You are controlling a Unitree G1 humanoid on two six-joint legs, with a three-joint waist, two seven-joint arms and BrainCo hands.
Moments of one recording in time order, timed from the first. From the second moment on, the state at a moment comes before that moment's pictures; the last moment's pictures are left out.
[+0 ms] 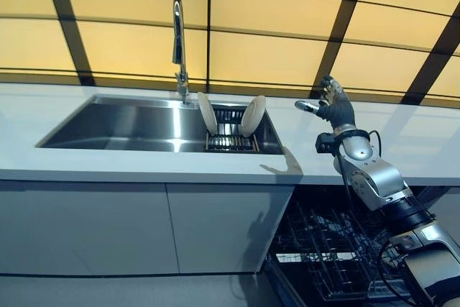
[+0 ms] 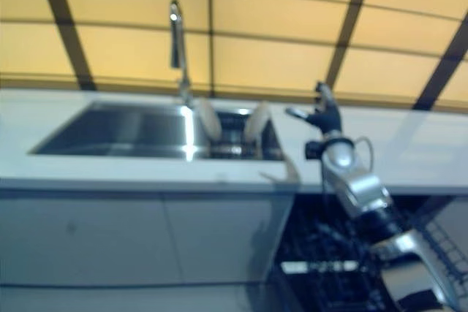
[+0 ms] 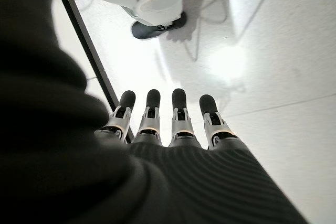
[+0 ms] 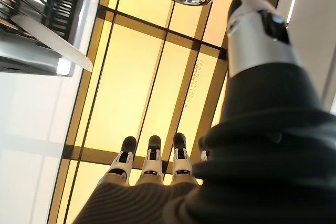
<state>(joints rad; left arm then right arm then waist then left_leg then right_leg) -0.02 0.33 -0.25 1.25 -0.04 -0.14 0.05 -0.89 -0.68 0.28 0.24 0.60 0.13 -0.38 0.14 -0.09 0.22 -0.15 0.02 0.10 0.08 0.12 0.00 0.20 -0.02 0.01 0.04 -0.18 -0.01</state>
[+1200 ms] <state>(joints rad) -0.04 0.26 -0.25 1.27 -0.05 -0.13 0.02 -0.87 -0.76 0.19 0.25 0.58 0.17 -0.40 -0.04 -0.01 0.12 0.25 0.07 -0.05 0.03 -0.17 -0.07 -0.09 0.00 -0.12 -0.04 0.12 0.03</state>
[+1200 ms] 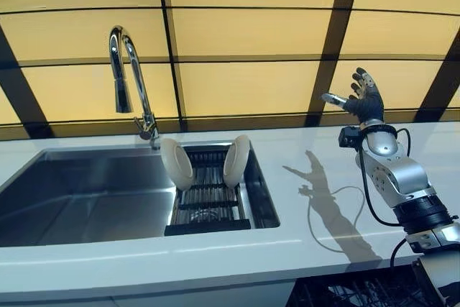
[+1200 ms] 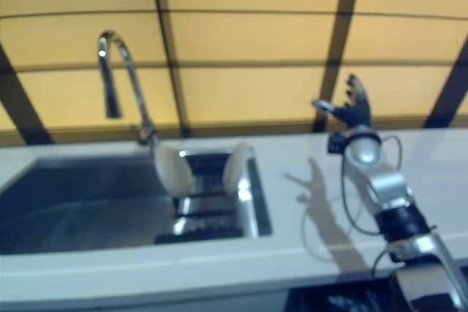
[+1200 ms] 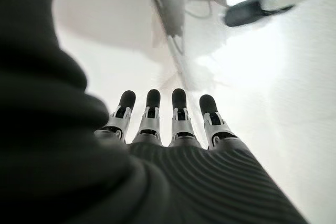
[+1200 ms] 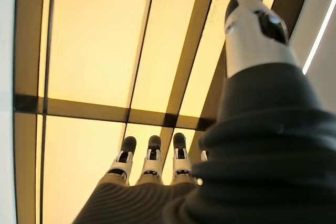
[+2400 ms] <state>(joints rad) -0.08 0.32 -0.29 1.19 -0.06 -0.14 0.04 -0.79 -0.77 0.22 0.18 0.57 0.14 -0.34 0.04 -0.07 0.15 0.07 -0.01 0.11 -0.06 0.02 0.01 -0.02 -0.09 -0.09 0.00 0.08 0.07</state>
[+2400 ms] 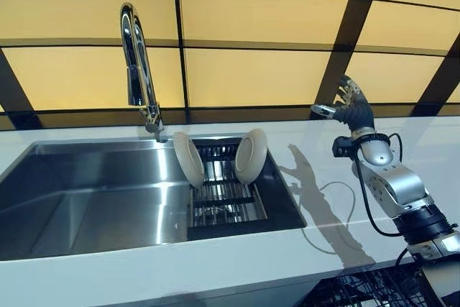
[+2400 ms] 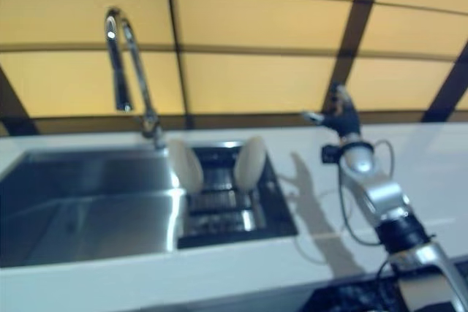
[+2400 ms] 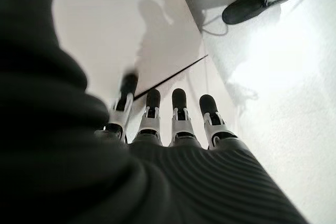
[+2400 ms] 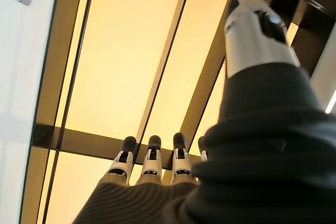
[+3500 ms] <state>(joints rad) -0.05 0.34 -0.27 1.17 -0.07 -0.12 0.06 -0.76 -0.72 0.25 0.24 0.82 0.34 -0.09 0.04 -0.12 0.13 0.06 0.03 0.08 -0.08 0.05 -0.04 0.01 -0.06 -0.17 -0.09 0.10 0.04</state>
